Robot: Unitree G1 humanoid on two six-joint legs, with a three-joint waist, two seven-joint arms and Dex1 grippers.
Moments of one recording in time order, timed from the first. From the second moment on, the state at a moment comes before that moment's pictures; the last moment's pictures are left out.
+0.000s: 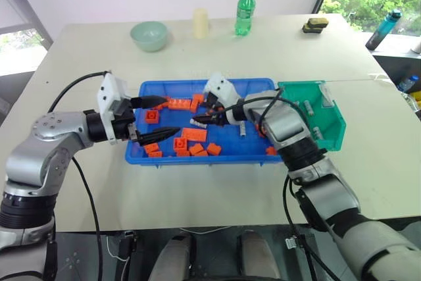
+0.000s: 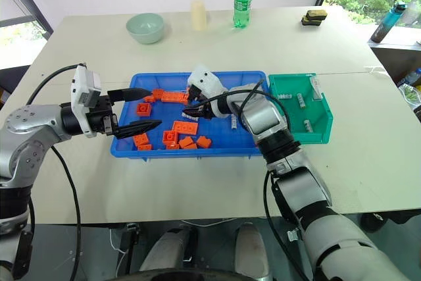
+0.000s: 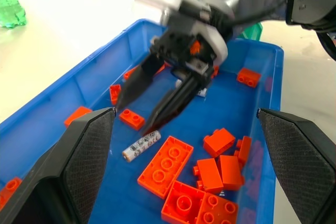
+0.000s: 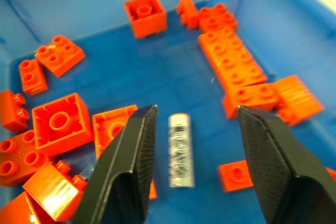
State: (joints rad) left arm -0.40 0.78 0.13 -0.25 -0.62 0.56 -1.03; right arm -0.91 -0.23 0.31 0.34 0.02 0.62 0.87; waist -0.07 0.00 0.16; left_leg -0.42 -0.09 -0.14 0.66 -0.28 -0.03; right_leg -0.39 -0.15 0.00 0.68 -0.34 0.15
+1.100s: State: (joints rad) left arm -0.36 0.76 0.14 -0.28 -0.62 0.56 -1.02; right arm -0.85 -0.27 0.07 -0.02 0.22 1.03 0.84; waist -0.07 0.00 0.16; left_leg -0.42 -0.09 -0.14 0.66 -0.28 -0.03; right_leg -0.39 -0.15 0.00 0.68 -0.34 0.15
